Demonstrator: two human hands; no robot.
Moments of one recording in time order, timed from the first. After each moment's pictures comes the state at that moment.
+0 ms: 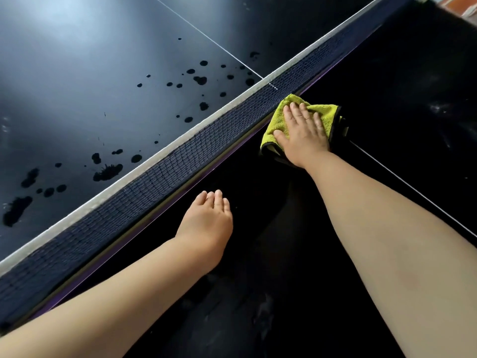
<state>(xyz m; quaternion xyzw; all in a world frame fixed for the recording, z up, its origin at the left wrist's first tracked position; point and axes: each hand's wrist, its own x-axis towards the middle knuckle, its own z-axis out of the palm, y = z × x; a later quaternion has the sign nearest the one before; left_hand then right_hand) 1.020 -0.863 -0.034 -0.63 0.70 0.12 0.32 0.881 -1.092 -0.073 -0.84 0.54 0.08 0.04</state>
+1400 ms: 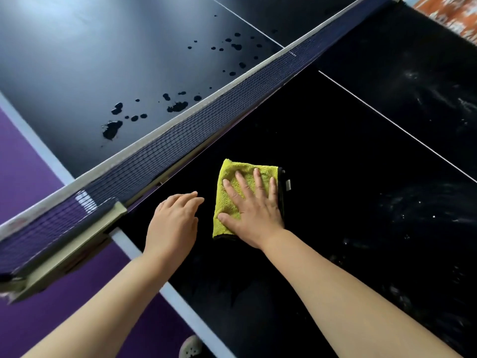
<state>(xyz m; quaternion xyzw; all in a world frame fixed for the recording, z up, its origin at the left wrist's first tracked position) 1.119 -0.579 -0.041 -0.76 0.63 0.11 -0.11 0.952 -0.672 -0.066 -0.89 0.44 0.13 0.08</state>
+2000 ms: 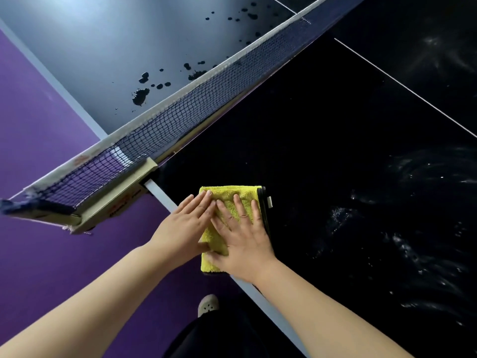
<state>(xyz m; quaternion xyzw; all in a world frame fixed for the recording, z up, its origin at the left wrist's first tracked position) 1.121 -0.474 -0.032 -0.63 0.76 0.11 0.10 0.949 -0.508 -0.066 -0.93 0.33 0.13 0.12</state>
